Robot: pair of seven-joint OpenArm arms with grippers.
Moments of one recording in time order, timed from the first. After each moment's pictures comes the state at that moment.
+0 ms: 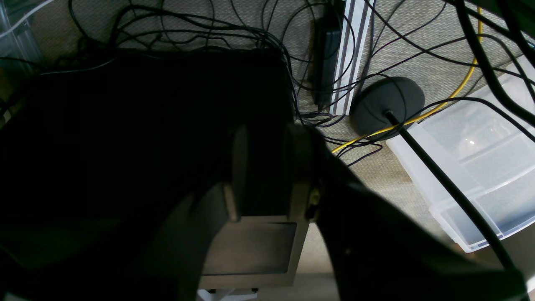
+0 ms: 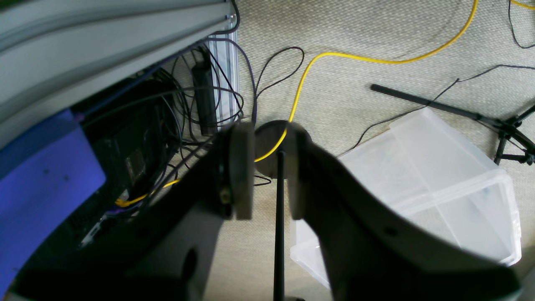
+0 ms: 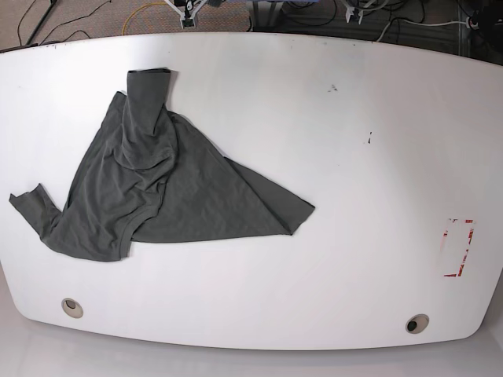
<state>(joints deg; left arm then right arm) 8.1 -6.0 -4.0 5.3 6.4 -7.0 -1.2 -16.2 1.4 6.6 23.3 -6.2 8.9 -2.9</state>
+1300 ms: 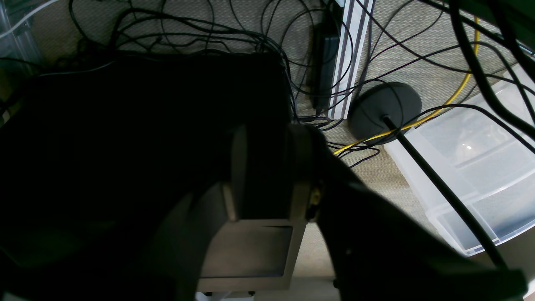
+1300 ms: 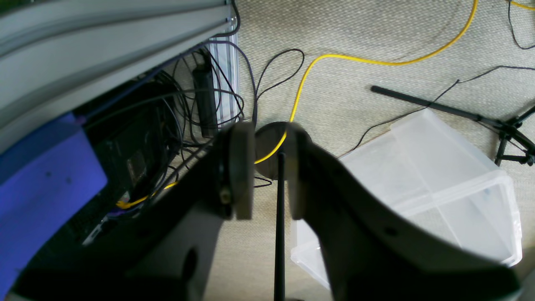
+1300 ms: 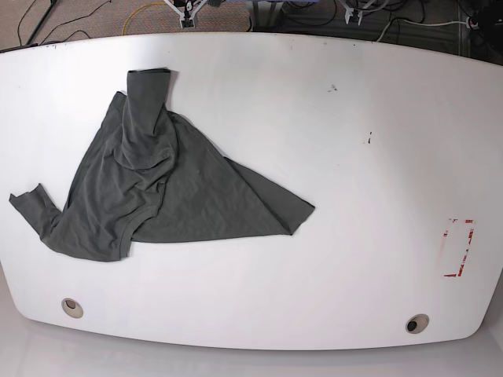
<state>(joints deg) 8.7 -5.5 -5.1 7.9 6.6 -6.9 -0.2 -16.4 1.4 6.9 23.8 -6.2 9.0 -2.9</state>
